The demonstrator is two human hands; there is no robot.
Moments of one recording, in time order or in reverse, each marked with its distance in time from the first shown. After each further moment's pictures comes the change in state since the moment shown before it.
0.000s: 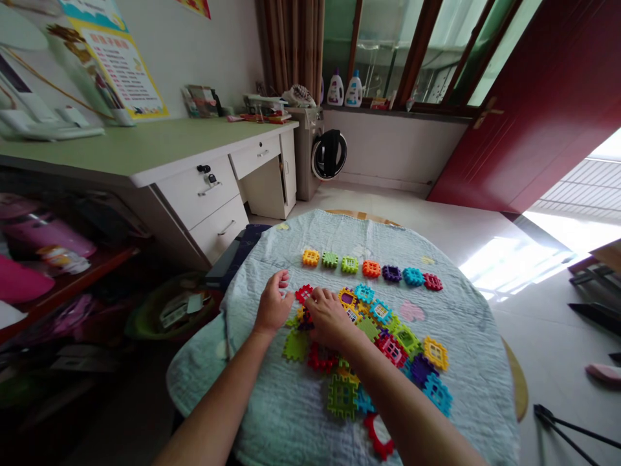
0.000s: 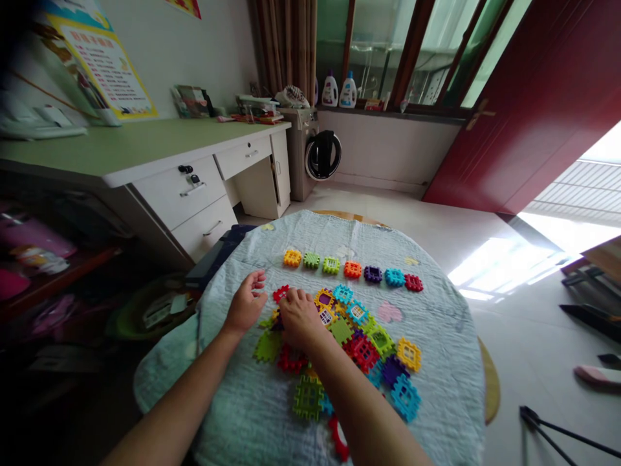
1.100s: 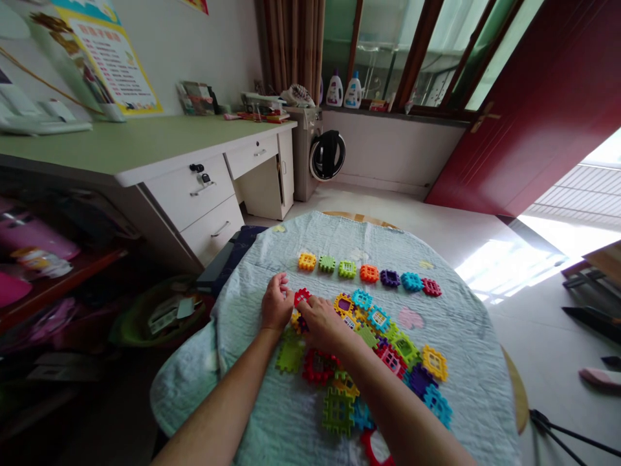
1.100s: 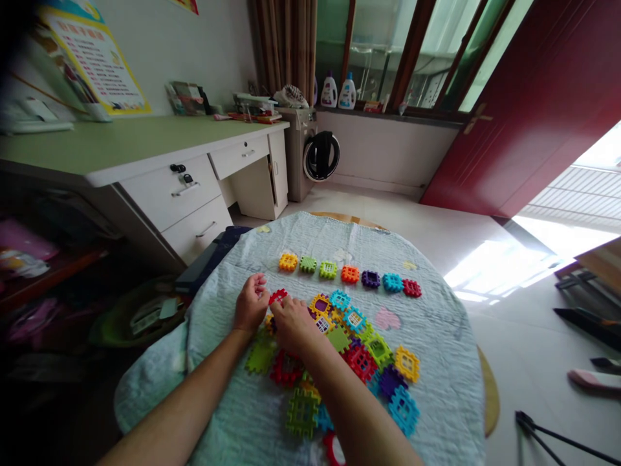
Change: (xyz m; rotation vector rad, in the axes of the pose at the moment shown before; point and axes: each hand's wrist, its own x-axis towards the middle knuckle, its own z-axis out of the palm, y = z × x) left_hand 0.016 -0.020 0.034 0.093 0.130 0.011; right_hand 0.009 0.003 0.000 0.081 -0.037 -0.015
